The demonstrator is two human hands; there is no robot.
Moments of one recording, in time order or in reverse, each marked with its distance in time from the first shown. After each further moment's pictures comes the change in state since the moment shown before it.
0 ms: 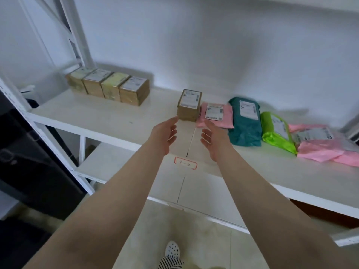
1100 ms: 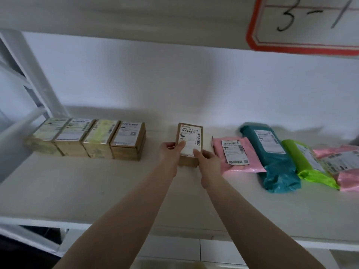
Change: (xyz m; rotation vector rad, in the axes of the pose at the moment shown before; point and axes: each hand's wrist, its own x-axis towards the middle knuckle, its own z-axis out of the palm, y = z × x) left_hand 0.208 0.086 0.006 0.225 -0.048 0.073; right_hand 0.150 0.008 0.144 -0.052 0.244 -0.185
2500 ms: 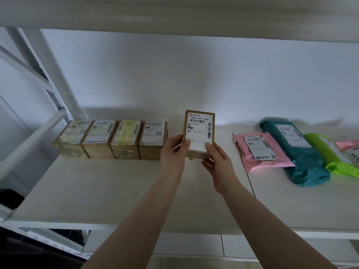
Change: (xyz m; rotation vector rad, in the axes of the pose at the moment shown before) left_hand 0.007 0.008 -0.095 -0.005 -0.095 0.366; right_hand -0.044 0.011 0.057 0.195 -0.178 -0.035
